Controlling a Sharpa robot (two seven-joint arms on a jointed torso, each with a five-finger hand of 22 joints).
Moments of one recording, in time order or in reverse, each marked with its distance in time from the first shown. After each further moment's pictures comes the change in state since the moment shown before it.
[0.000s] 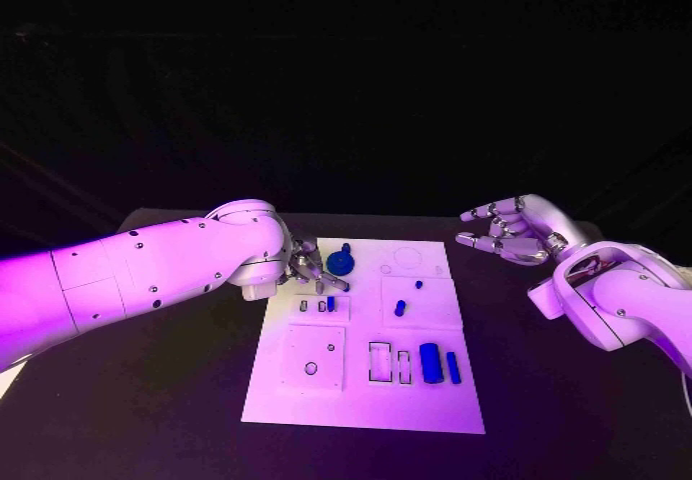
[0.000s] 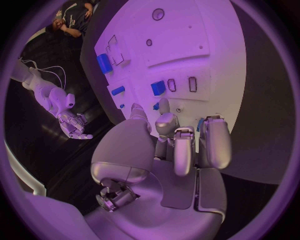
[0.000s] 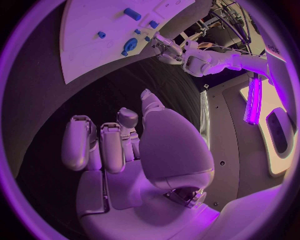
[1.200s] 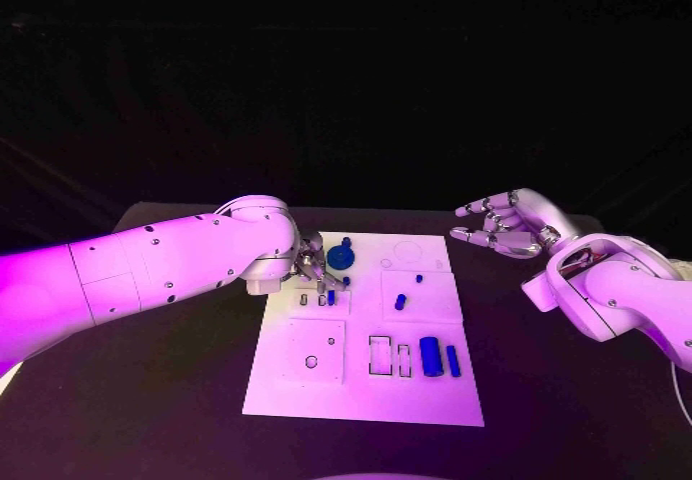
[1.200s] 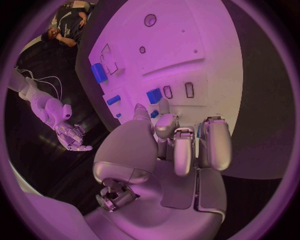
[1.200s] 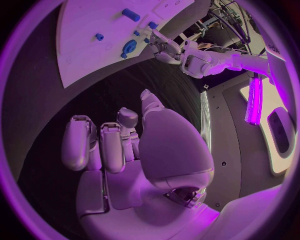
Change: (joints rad) left arm -0.003 0.050 -0.010 -0.035 -0.038 0.060 -0.018; left_hand 0.050 0.037 0.000 0.000 0.000 -0.016 -0.001 0.027 0.045 0.007 0.000 0.031 0.036 0.000 0.000 0.000 0.000 -0.009 0.011 0.004 0.012 0.022; right arm 0.000 0.020 0.000 -0.016 0.000 0.016 -0.011; right_hand 0.004 0.004 -0.003 -0.003 0.012 0.003 -0.003 0.000 0.001 0.000 0.000 0.000 -0.002 0.000 0.000 -0.004 0.000 0.000 0.000 0.000 0.000 0.000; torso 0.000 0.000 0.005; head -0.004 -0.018
